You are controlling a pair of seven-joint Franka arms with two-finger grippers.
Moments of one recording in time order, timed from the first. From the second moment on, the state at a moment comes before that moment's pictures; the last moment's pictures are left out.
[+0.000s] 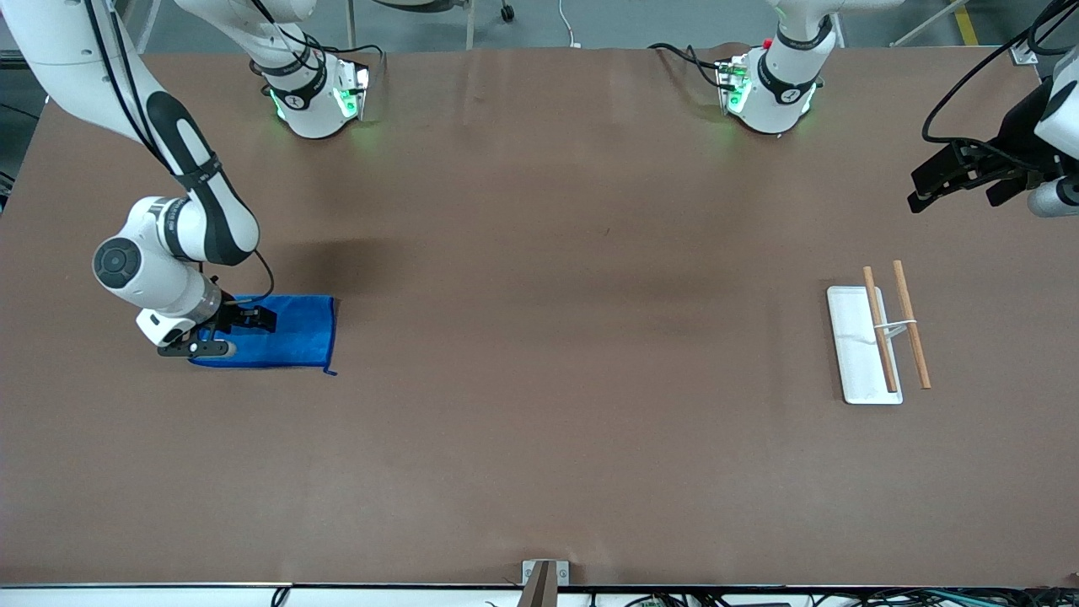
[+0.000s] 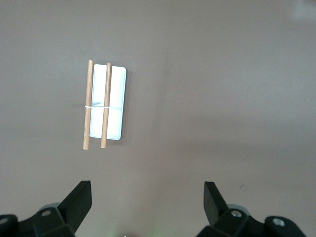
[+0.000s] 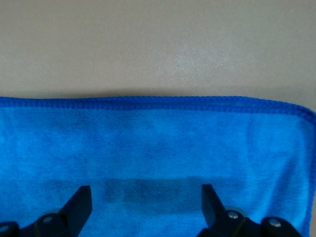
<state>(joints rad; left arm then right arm) -0.01 0.01 -0.09 -1.44 -0.02 1.47 -0.20 -0.11 0.42 0.00 -2.22 -0.01 2.60 -0.12</state>
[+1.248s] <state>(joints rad) -0.01 0.01 -0.09 -1.43 -0.02 1.47 -0.19 -0.09 0.41 0.01 -2.10 -0.01 2.30 -0.12</state>
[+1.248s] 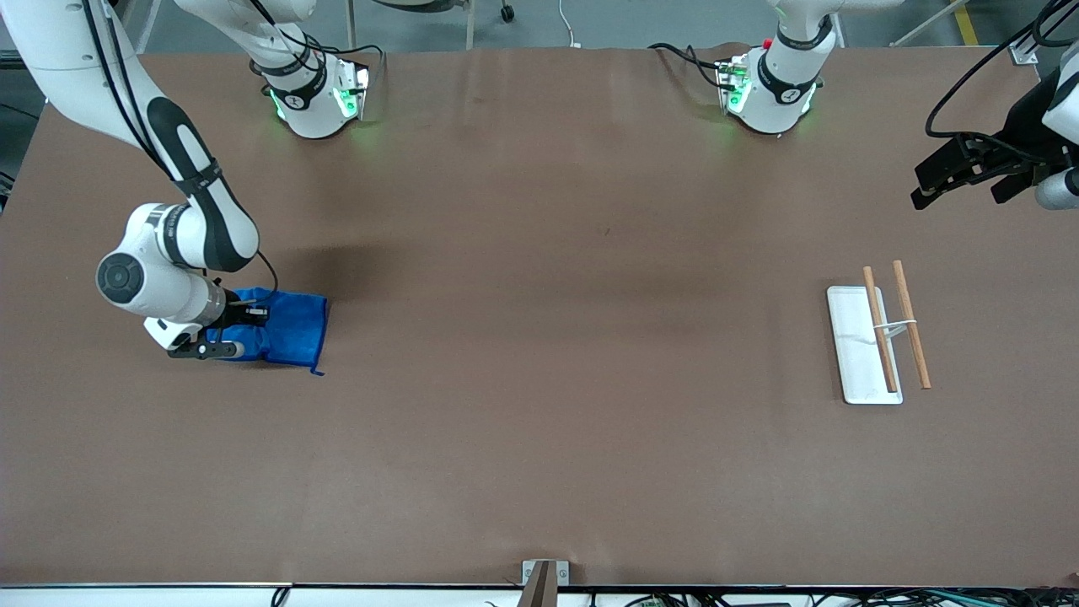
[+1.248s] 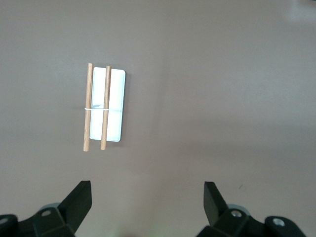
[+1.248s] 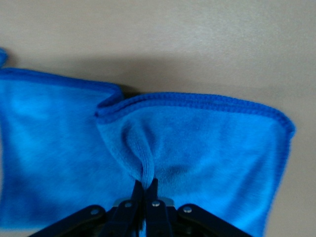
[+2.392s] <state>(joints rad) -0.02 0.01 -0.11 -1.49 -0.16 1.46 -0.13 0.08 0.30 0.33 -1.65 0.48 2.00 0.26</state>
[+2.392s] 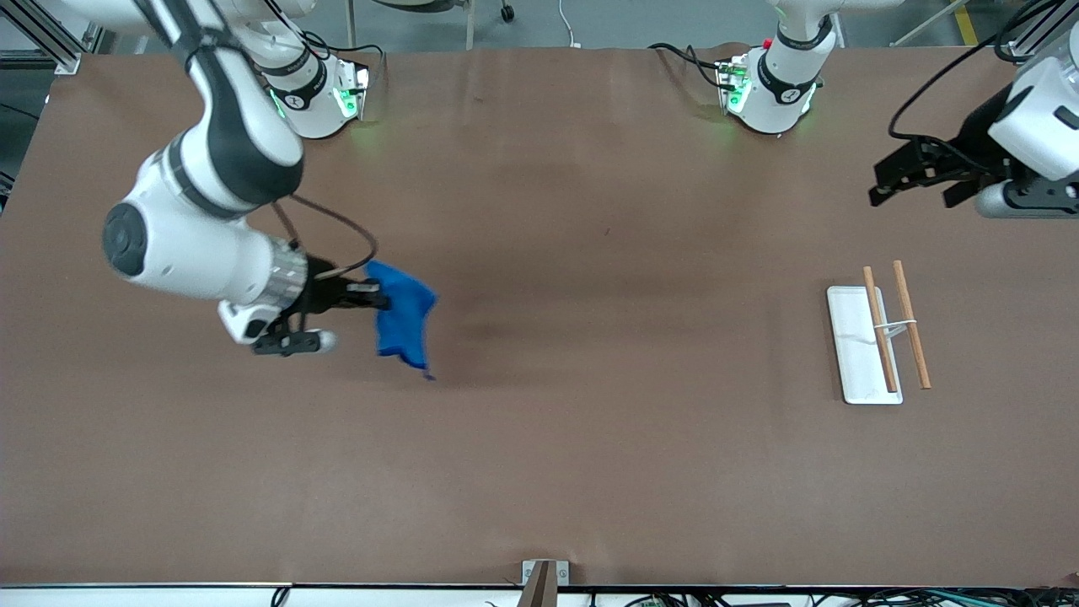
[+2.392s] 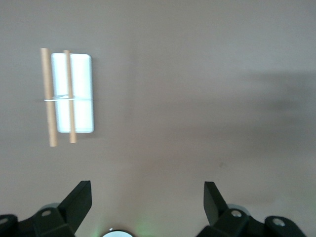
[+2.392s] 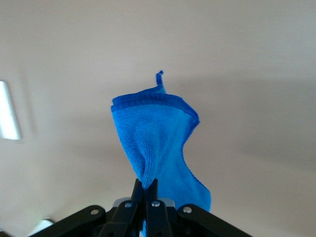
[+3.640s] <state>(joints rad) 0.02 0.02 -0.10 -2.04 -1.05 1.51 0.35 0.25 0.34 0.51 -1.58 1.29 2.26 0.15</state>
